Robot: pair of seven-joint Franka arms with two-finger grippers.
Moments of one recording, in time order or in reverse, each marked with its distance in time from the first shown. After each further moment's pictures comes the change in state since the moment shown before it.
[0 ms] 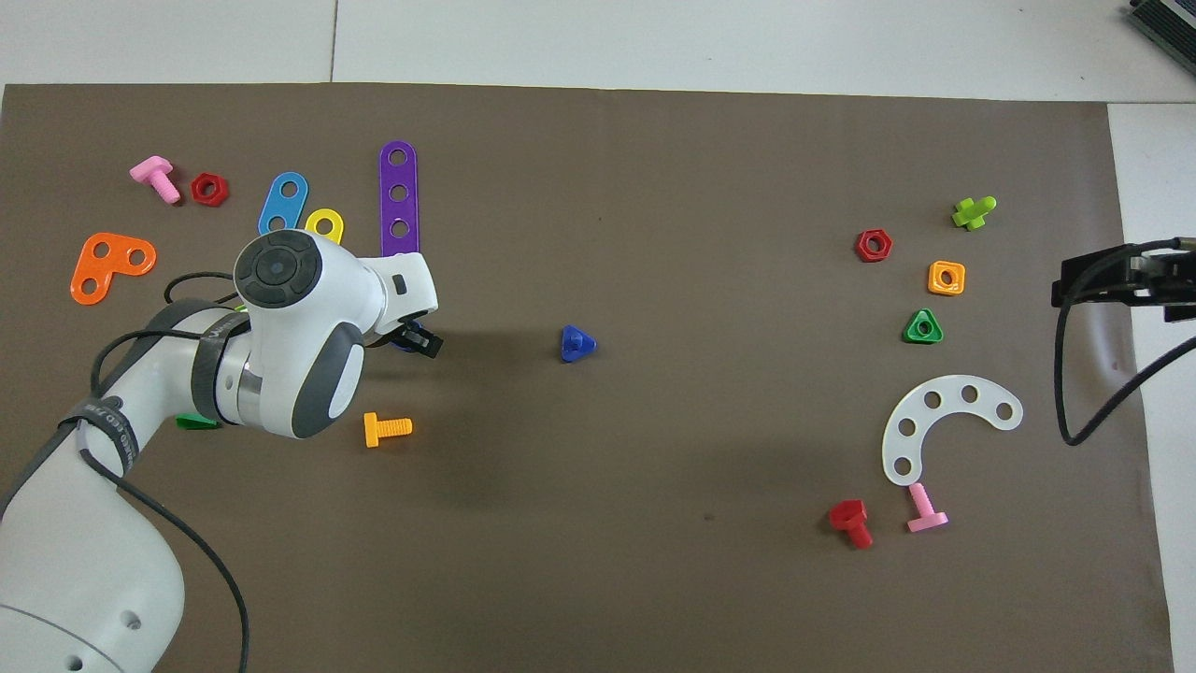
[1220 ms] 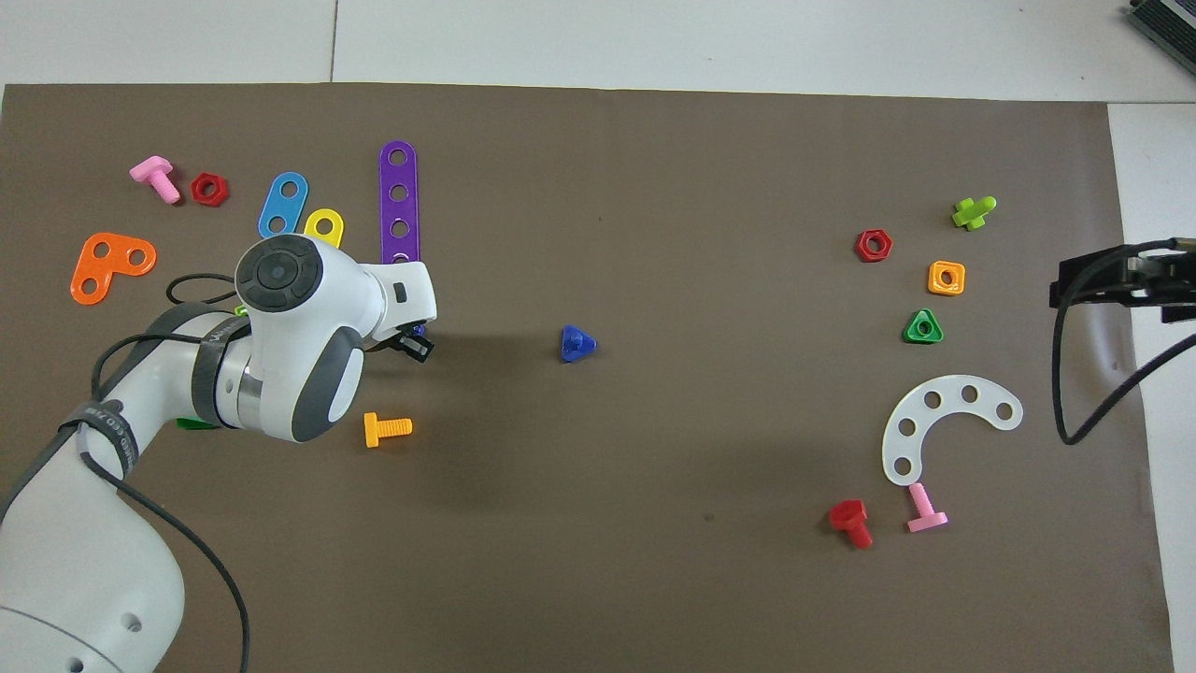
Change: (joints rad) left arm -0.004 -0.005 0.009 -0.014 0.000 0.000 0.062; right arm 0.064 0.001 -0.065 -0.003 0.000 0.000 0.002
